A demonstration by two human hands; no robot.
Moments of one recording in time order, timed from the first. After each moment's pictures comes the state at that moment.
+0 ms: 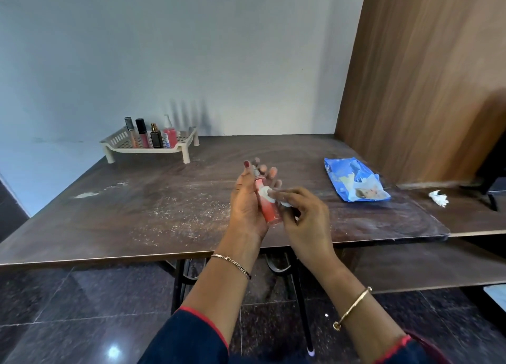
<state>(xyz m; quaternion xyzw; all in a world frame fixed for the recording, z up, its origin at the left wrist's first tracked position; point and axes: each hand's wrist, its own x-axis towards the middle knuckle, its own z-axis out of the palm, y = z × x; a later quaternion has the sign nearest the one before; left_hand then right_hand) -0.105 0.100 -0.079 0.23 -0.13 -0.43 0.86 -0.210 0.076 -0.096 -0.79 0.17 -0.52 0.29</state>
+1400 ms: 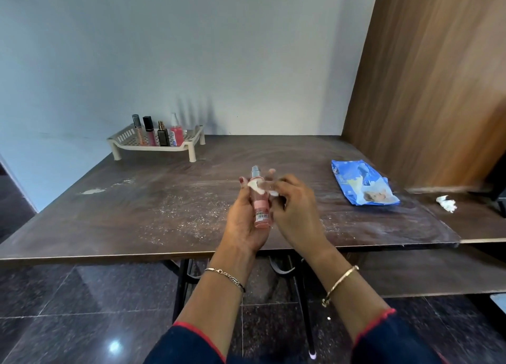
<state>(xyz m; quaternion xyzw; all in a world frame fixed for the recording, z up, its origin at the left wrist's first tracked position) -0.088 0.117 -0.103 0.20 -0.11 -0.53 0.82 -0.178 0.077 -0.079 -0.84 0.19 -0.46 0.22</state>
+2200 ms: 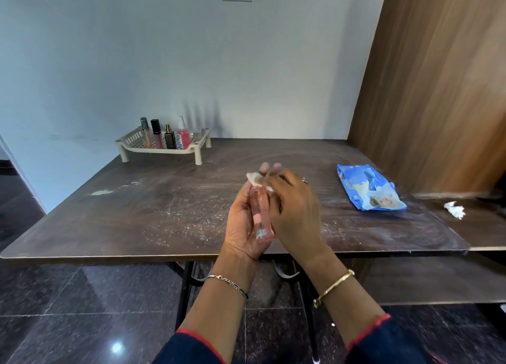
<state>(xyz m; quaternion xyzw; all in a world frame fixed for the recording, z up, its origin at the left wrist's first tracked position) -0.093 0.134 -0.097 0.10 -0.16 -0.53 0.82 -0.172 0.095 -0.067 -0.85 0.19 -0.49 0.08</state>
